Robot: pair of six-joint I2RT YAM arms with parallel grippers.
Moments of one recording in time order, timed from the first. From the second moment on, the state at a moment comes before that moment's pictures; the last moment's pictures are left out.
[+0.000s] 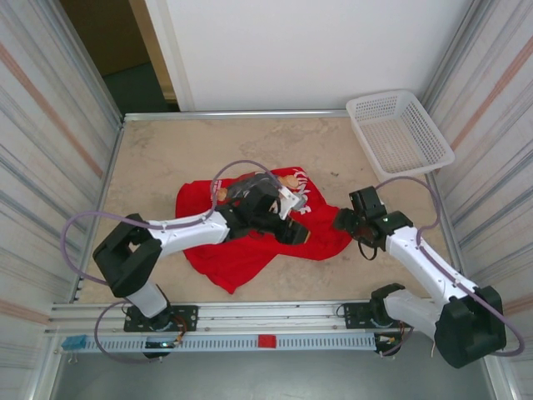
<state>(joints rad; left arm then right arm) -0.90 1.62 0.97 0.00 0.47 -0.36 0.36 1.03 0.64 -0.72 0.11 0.80</state>
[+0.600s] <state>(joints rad) -0.86 1.61 0.97 0.02 0.42 -0.42 0.34 1.00 0.52 -0.50 -0.12 0.89</state>
